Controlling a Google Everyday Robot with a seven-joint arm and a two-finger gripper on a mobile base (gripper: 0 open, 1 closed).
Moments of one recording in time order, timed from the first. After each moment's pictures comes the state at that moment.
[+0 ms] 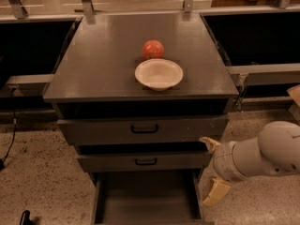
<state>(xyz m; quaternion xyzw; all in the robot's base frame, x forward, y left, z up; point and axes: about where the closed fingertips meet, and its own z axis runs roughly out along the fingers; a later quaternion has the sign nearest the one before) 0.417 -0.155 0.674 -0.64 0.71 0.09 0.28</state>
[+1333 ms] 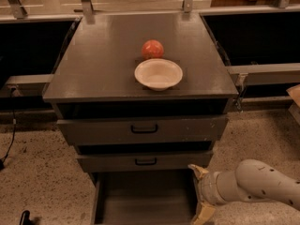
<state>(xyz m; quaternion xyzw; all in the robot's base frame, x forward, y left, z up) 0.407 -0.146 0.522 -0.65 0.69 0.13 0.28</state>
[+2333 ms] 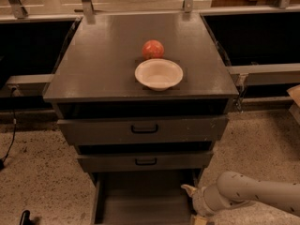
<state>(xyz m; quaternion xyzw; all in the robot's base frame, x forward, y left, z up) 0.392 -0.140 0.379 -0.67 0.69 0.19 0.21</state>
